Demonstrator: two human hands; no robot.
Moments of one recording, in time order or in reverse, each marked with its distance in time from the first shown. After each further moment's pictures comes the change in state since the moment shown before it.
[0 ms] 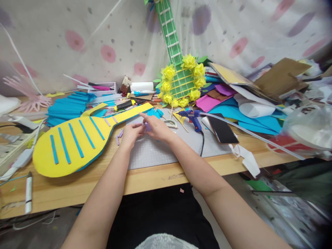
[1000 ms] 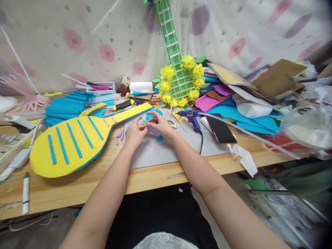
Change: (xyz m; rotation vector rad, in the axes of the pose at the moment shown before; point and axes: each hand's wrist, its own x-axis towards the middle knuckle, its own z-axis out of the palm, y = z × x) left_hand -0.002 -0.008 0.006 0.626 0.018 0.394; right_hand 0.003 0.025 0.012 0.772 0.162 0.366
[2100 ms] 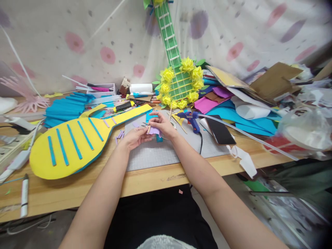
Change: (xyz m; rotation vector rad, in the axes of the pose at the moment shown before) left_hand 0.004 0.004 -0.012 -0.906 -0.508 -0.533; right_hand -0.008 -0.010 -0.005 0.507 -0.037 0.099
